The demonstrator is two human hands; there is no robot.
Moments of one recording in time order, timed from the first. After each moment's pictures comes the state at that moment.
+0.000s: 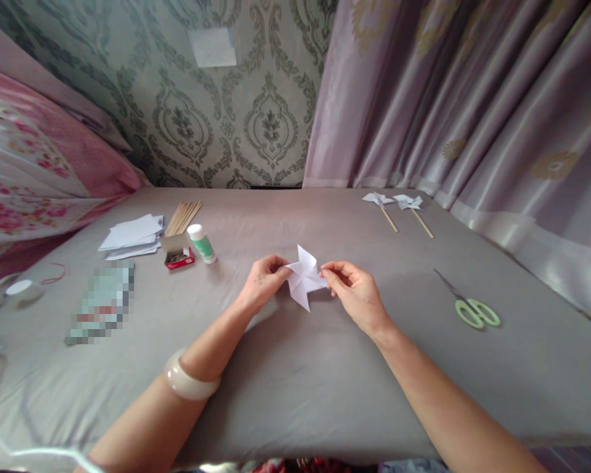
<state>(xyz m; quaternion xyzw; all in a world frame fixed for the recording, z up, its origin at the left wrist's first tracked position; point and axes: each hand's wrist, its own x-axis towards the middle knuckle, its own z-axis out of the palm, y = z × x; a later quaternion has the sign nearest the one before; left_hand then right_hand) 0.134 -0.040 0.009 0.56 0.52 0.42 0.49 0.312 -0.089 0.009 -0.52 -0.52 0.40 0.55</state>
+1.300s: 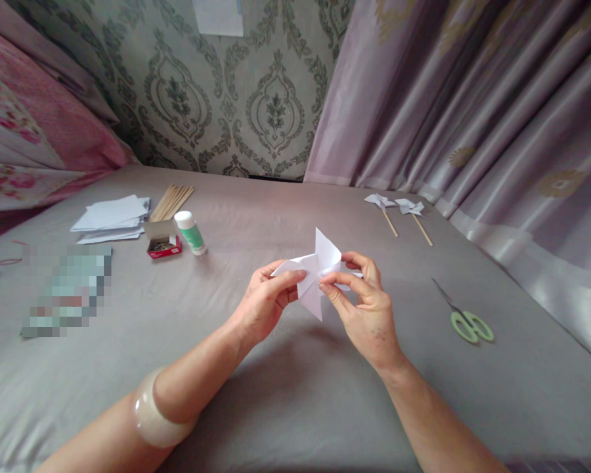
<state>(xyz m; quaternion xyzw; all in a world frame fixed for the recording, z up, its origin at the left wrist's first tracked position) 0.158 -0.083 0.039 0.33 0.30 0.51 0.74 0.310 -0.115 0.031 -0.52 -0.66 0.10 0.53</state>
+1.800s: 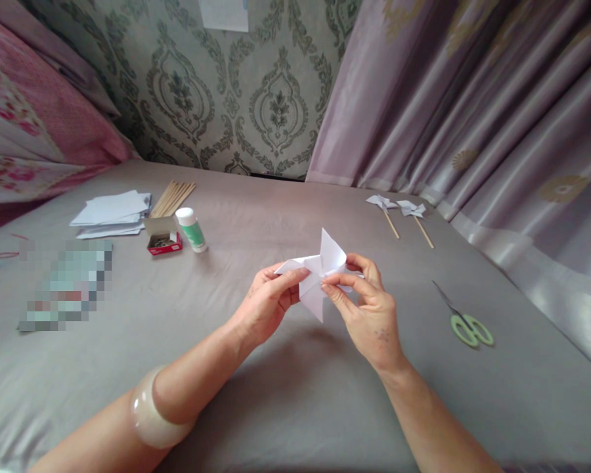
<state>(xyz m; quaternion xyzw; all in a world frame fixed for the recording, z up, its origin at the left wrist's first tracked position) 0.159 -0.085 0.037 0.33 0.28 0.49 0.75 0.309 -0.115 0.032 -0.53 -0.65 0.13 0.53</state>
